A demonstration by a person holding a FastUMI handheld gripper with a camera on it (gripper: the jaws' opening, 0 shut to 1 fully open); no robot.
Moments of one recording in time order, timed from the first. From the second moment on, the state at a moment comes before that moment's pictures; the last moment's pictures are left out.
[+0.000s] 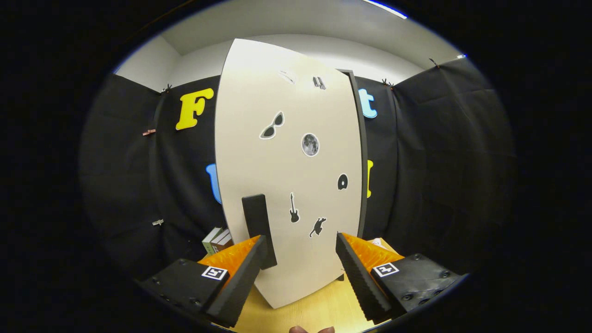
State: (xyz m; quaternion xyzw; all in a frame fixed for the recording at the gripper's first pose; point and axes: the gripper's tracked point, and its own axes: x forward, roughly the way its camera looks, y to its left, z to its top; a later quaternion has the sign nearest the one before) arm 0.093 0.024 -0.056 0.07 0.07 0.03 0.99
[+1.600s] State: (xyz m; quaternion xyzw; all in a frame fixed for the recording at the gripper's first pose) arm 0.009 -0.025 -0.033 0.05 0.06 0.03 1.00
